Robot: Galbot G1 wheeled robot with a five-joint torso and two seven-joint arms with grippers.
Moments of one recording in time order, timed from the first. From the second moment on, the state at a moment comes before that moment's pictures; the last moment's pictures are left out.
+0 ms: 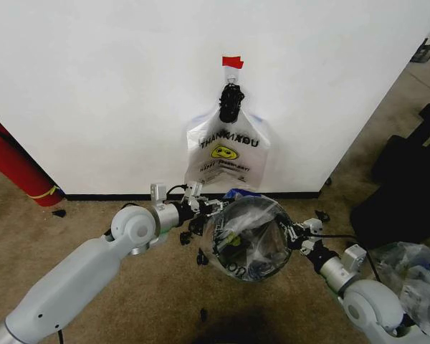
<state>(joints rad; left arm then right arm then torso) 0.67 -0.87 0.13 -1.83 -1.27 0.49 0.06 -1.44 0.98 0.46 2.03 0.63 -0.13 -0.16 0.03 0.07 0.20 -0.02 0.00</state>
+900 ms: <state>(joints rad) 0.61 -0.91 0.22 -1.71 -1.17 0.45 0.00 -1.45 0.99 0.46 2.05 0.64 -0.13 -0.17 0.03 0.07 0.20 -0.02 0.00</state>
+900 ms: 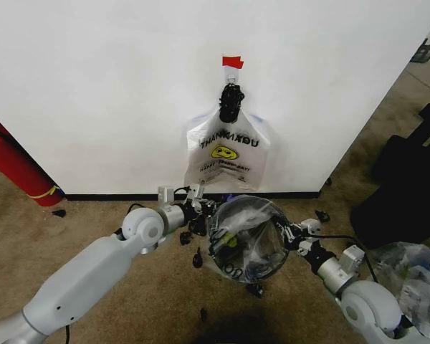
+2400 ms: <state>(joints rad) 1.09 -0.91 -0.06 -2.34 -1.03 0.47 -0.56 -1.56 1.34 0.44 2.13 0.60 -0.08 0.25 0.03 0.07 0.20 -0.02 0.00</state>
